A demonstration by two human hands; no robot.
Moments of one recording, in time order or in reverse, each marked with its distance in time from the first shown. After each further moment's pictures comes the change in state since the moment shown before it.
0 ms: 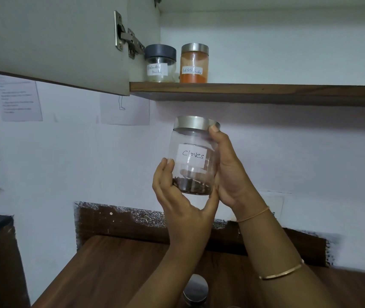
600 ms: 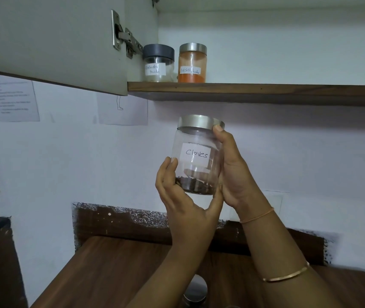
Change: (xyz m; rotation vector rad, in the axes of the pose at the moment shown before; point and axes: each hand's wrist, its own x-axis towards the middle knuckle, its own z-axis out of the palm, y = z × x) left_hand 0.000 0.004 0.006 -0.052 -0.029 -0.011; right_hand -0.003 -0.004 -0.006 -0.014 0.025 -0.021
